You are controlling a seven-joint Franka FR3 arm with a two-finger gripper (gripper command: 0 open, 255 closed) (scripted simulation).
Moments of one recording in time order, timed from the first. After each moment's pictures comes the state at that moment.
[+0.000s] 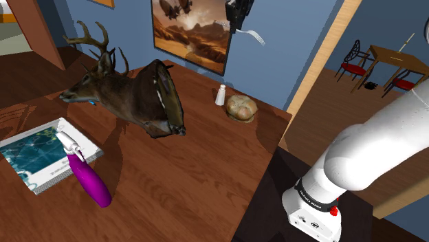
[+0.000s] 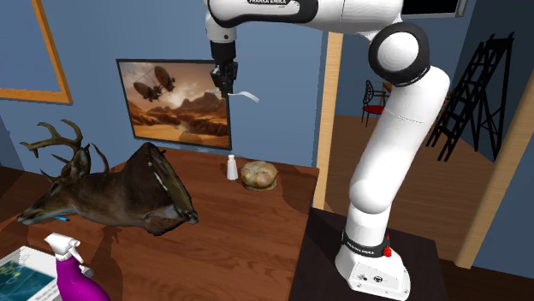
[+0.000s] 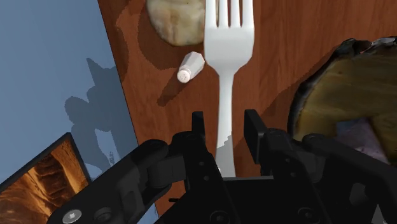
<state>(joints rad) -0.08 -0.22 0.10 -1.69 -0.18 1.58 -0.07</state>
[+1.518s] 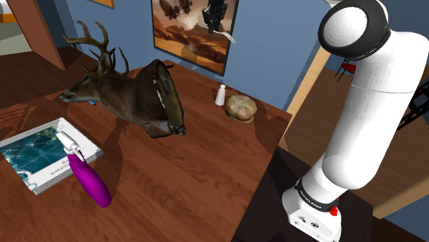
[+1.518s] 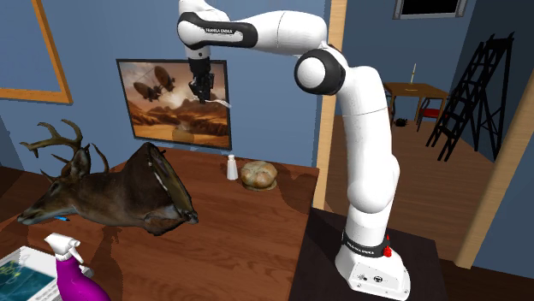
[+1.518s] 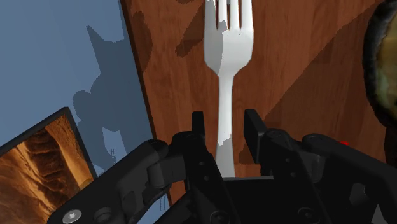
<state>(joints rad) -0.13 0.30 0.06 -1.17 -0.20 1.60 -0.16</state>
